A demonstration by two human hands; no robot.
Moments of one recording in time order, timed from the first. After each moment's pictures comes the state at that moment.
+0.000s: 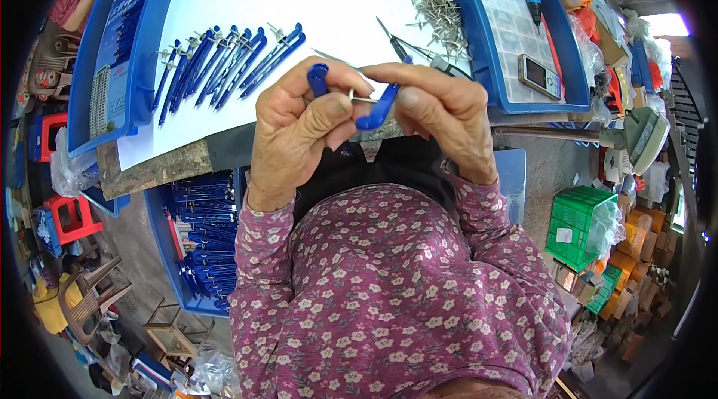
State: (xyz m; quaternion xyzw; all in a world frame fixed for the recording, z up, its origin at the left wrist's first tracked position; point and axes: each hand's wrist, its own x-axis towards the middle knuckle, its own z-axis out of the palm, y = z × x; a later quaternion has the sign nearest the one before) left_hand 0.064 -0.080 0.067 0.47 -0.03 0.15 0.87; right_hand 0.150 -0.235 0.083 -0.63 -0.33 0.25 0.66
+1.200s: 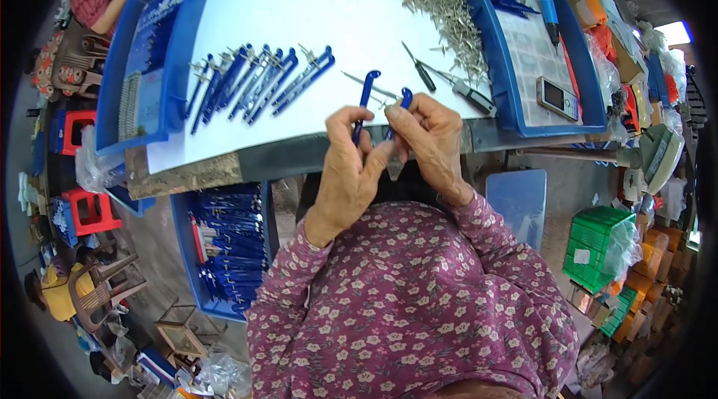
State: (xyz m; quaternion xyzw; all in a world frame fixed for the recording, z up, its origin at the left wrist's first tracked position) left_hand 0.048 -0.099 0.030 0.75 0.11 0.14 0.64; right_hand 0.138 -0.209 0.040 -0.67 -0.16 0.22 0.68
